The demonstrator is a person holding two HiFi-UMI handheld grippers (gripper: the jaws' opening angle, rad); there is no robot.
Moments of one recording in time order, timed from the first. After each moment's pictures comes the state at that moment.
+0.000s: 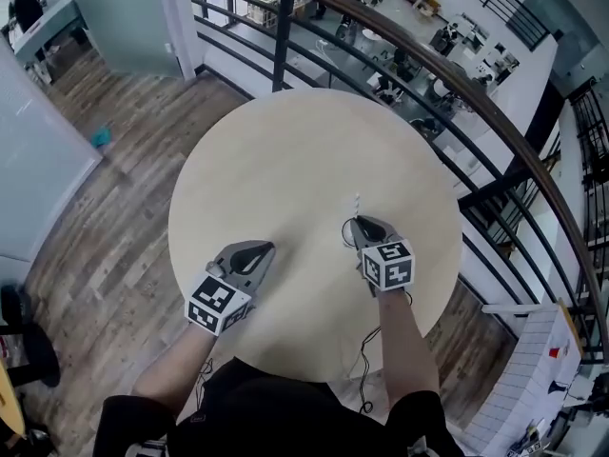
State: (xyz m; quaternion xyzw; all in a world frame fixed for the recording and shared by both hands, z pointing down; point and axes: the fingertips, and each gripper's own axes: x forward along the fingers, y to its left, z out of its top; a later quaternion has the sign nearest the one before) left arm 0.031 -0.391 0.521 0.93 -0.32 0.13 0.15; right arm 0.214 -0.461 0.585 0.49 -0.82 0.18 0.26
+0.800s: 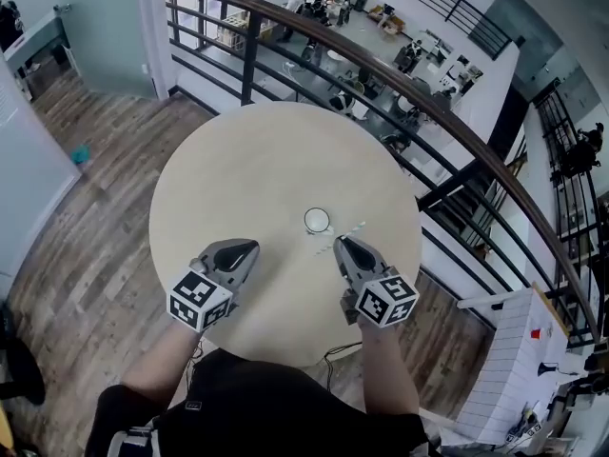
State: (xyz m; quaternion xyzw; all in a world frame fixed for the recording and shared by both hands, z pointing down) left arm 0.057 -0.321 0.455 0.95 -0.28 0.09 0.13; right arm 0.218 -0.325 0.449 0.50 -0.85 0.18 0.05
